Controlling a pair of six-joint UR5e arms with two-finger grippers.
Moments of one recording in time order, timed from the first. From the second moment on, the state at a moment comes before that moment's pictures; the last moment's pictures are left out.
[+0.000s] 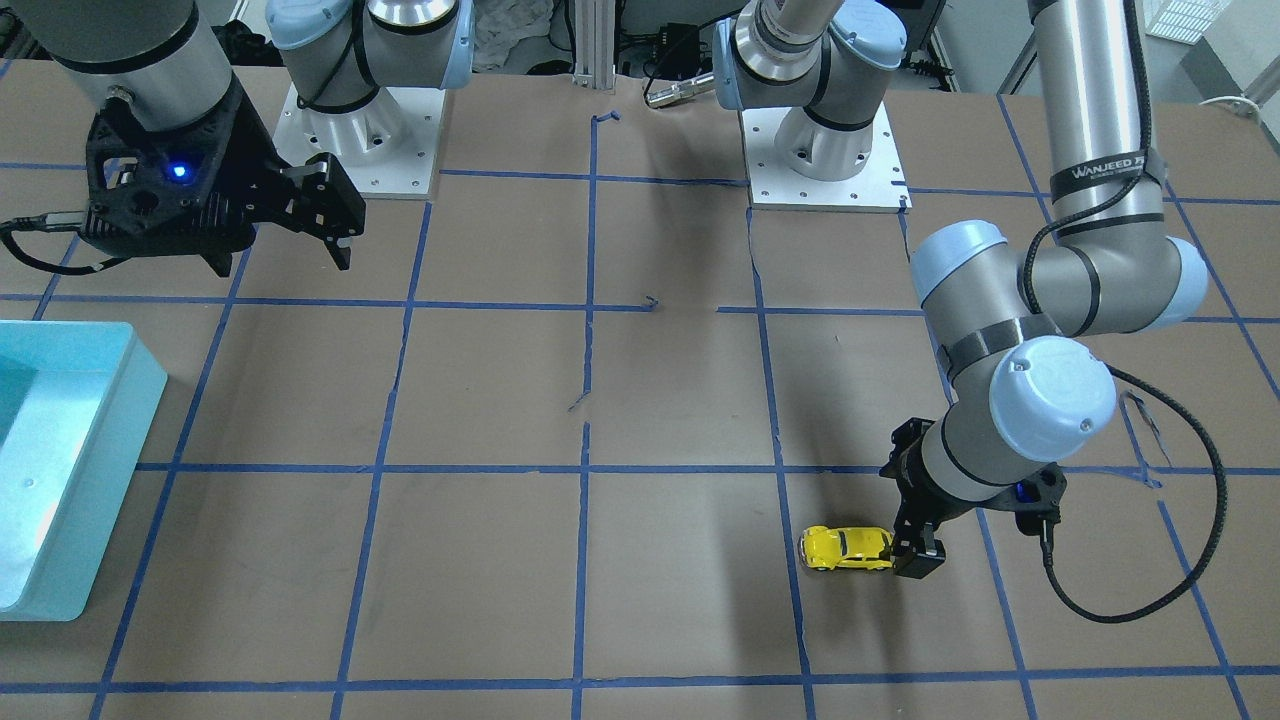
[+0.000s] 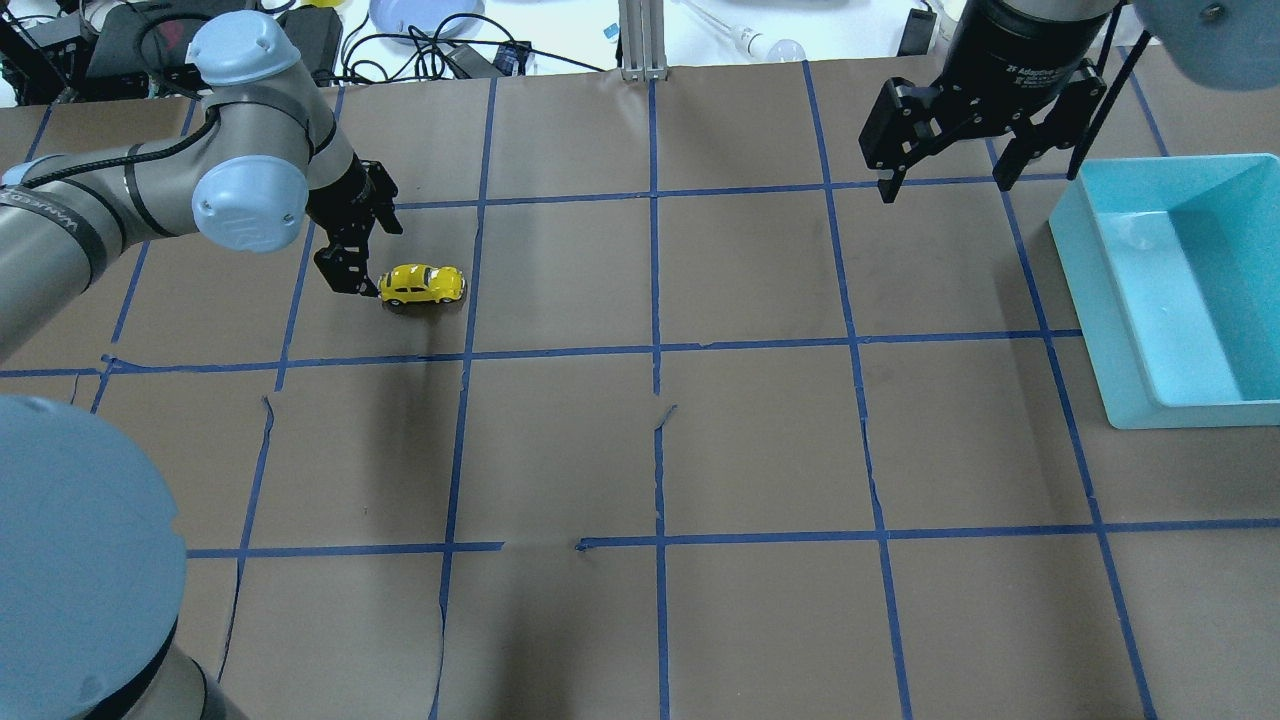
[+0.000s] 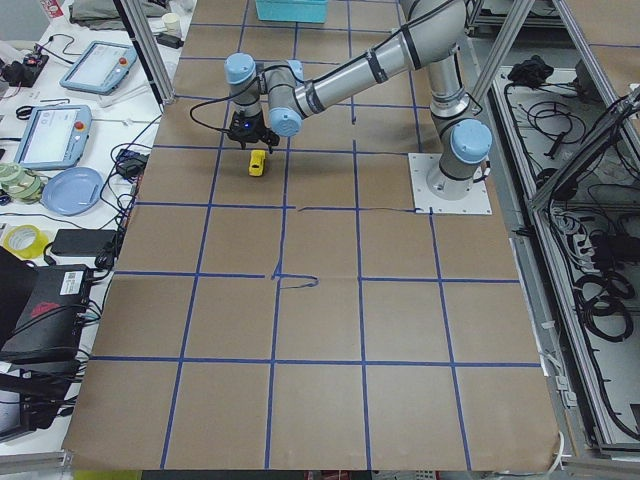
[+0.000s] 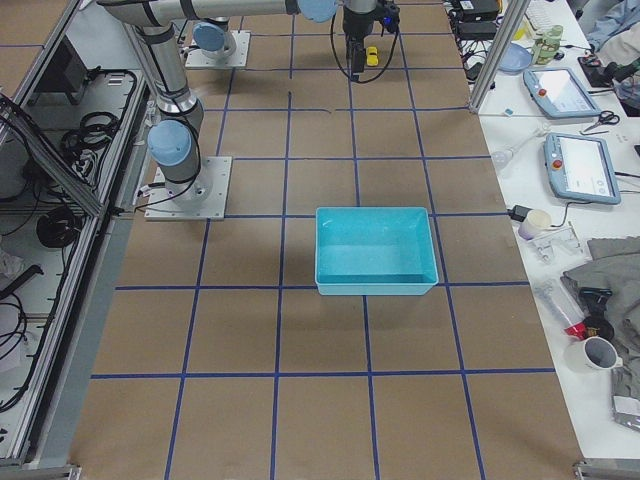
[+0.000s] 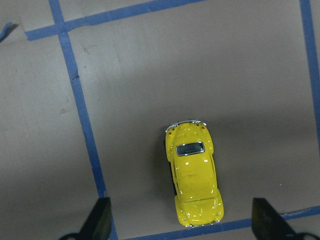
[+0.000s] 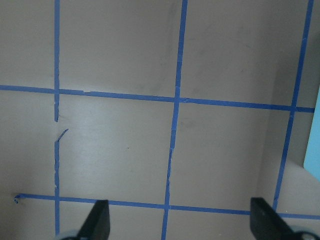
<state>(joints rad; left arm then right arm) -1.44 -2.05 -1.60 -1.09 1.58 -1.29 1.57 -1.50 1.44 -1.48 -1.56 -0.08</state>
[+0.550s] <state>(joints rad) -1.44 -2.11 -1.63 -1.02 1.58 -1.32 1.57 -1.50 1.44 -1.48 -1.56 -0.08</state>
